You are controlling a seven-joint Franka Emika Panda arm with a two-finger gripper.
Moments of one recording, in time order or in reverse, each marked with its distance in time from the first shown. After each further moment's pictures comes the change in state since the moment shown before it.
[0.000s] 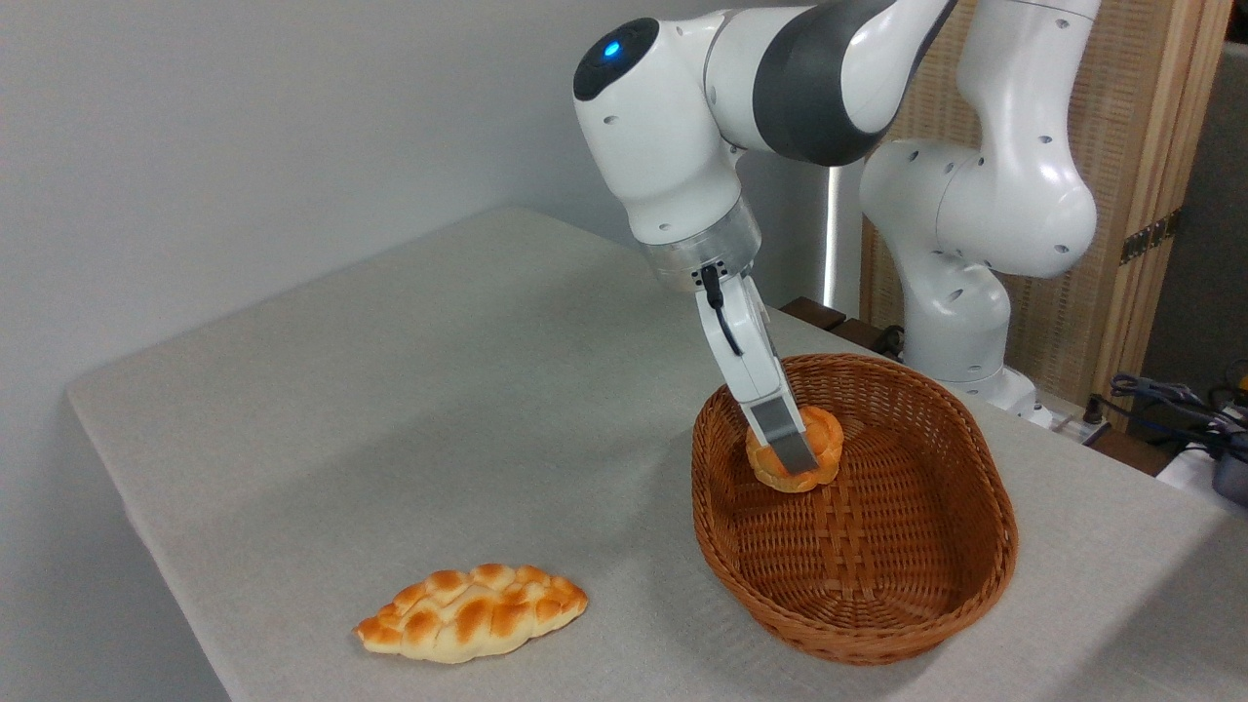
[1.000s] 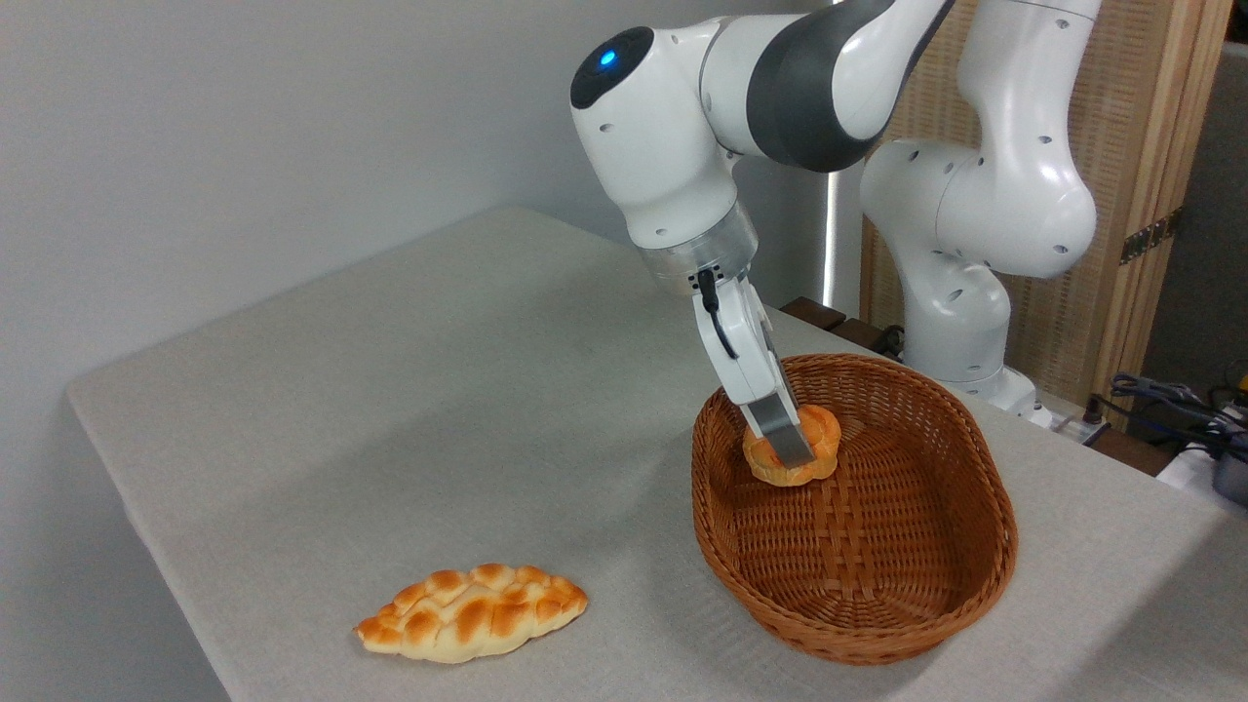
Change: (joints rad) arm -0.009 0.000 -0.006 -0.014 0.001 0.003 0.001
